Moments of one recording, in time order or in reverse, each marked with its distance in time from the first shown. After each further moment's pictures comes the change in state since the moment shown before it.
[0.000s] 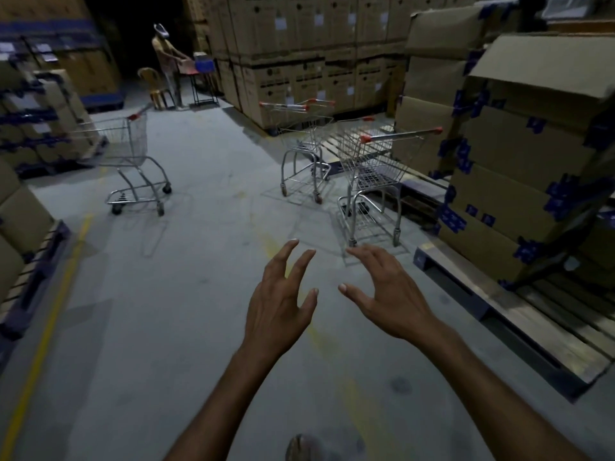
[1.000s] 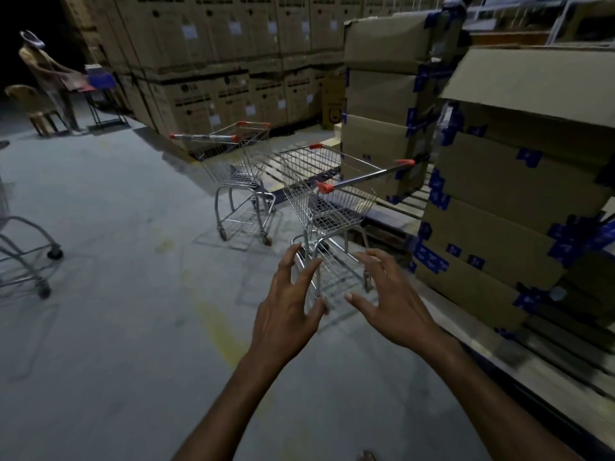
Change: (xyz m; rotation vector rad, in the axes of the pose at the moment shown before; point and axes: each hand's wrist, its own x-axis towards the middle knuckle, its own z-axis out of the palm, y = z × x) left_hand 0.481 -0.137 0.248 -0.209 -0.097 0.202; right_hand 0.430 0.257 0.082 0.001 0.106 0.237
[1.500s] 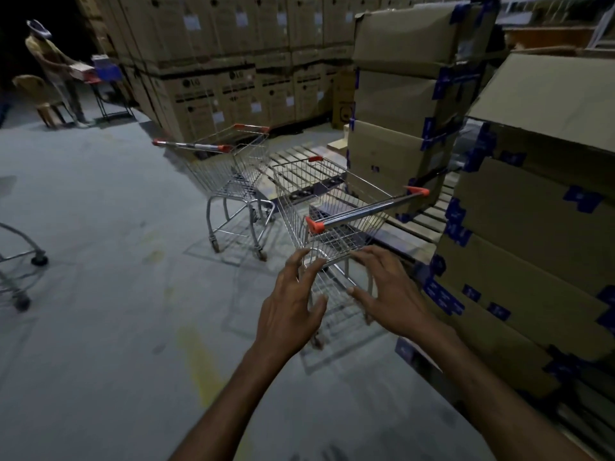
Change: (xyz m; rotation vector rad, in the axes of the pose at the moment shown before) left_hand 0.241 -0.041 0.130 0.040 -0.022 -0.042; right_hand 0.247 0.158 -0.002 -0.046 -0.033 -0.057
